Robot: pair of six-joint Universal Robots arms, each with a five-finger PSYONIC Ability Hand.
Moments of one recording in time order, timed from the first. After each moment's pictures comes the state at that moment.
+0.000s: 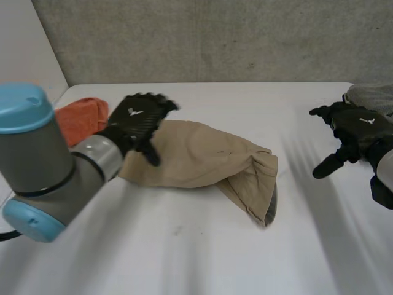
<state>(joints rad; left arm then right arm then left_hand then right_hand) 4.27 -1.90 -1.51 3.27 -1.37 3.39 1.71 -1.53 1.69 0.13 1.35 3.05 0.26 0.24 0.25 0.24 0.06 0.23 0.22 0.21 0.21 0.04</state>
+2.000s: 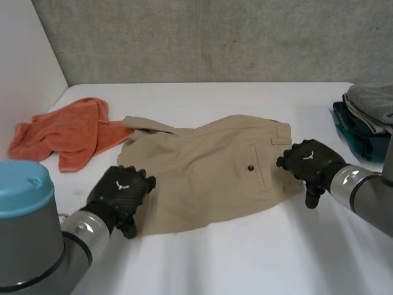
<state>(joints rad) 4.19 -1.75 -1.90 3.23 -1.58 3.55 1.78 -1.21 1.63 0.10 1.27 2.35 0.37 0.37 0.37 0.37 0.20 0.36 0.34 0.37 0.37 0.21</state>
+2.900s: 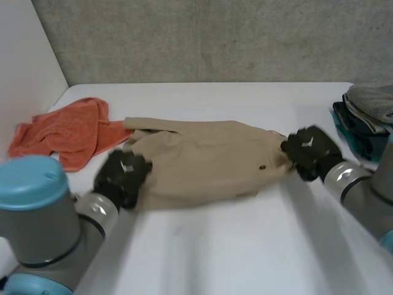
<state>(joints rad) 4.21 -1.82 -1.83 3.41 -1.61 3.66 1.79 -1.22 1.68 -0.18 1.27 2.46 1.13 1.19 1.19 1.20 0.99 1.09 1.17 1.18 1.20 1.00</state>
